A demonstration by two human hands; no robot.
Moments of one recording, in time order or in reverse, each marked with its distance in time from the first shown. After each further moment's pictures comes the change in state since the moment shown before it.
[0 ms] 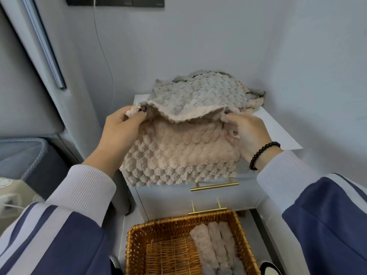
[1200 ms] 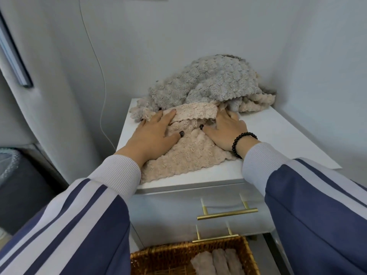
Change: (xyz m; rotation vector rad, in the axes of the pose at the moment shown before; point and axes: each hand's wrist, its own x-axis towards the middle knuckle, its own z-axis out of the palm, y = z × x) left_hand 0.096 -0.065 0.048 1.066 -0.365 0.306; right_hand 0.113 0.039 0.046 -1.364 -0.134 -0.353
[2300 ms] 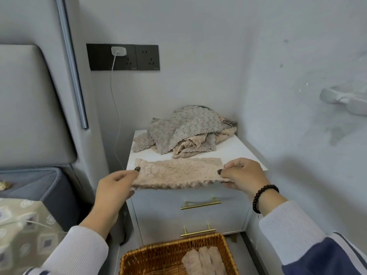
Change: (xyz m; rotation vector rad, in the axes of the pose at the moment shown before) left_hand -0.189 0.051 -0.062 -1.060 0.388 -0.635; right_hand -0.200 0.022 -0.091 1.160 0.114 0.434
